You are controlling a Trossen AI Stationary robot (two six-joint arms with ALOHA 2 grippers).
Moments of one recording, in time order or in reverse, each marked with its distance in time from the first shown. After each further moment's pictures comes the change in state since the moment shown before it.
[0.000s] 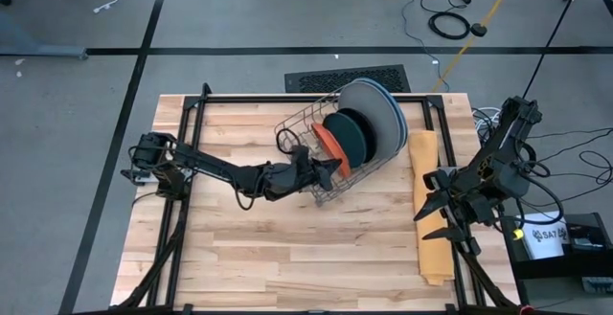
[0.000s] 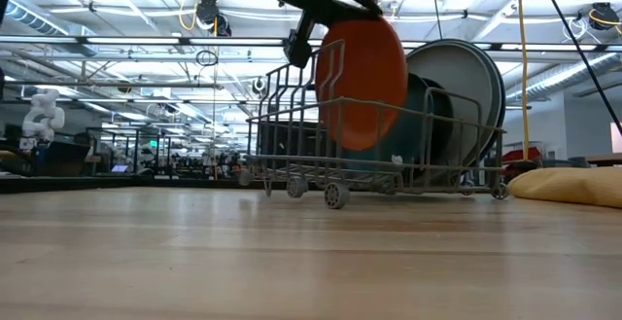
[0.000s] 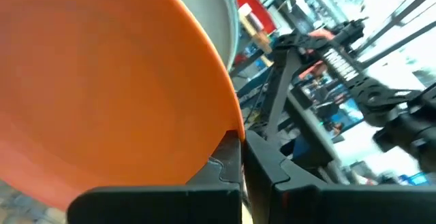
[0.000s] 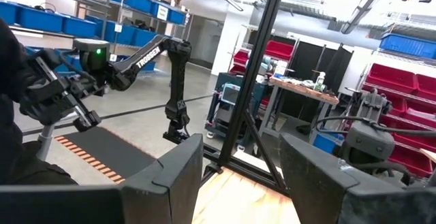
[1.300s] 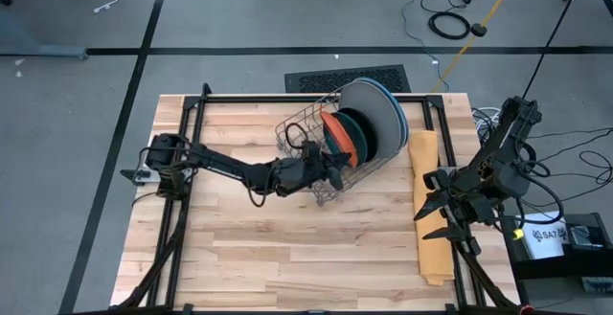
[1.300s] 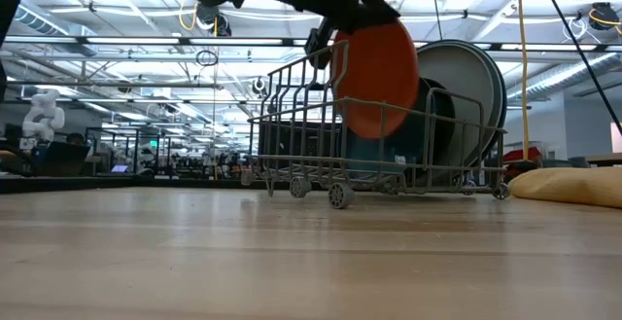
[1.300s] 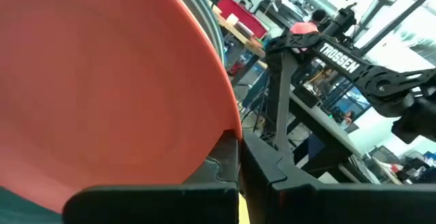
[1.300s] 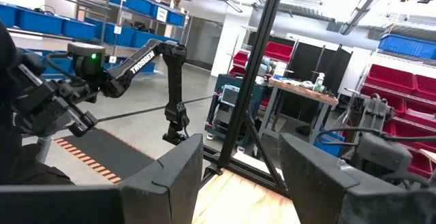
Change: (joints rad) left arm 0.037 0.101 0.084 0.096 0.032 0.242; right arm 0.000 0.000 0.000 0.007 0.000 0.000
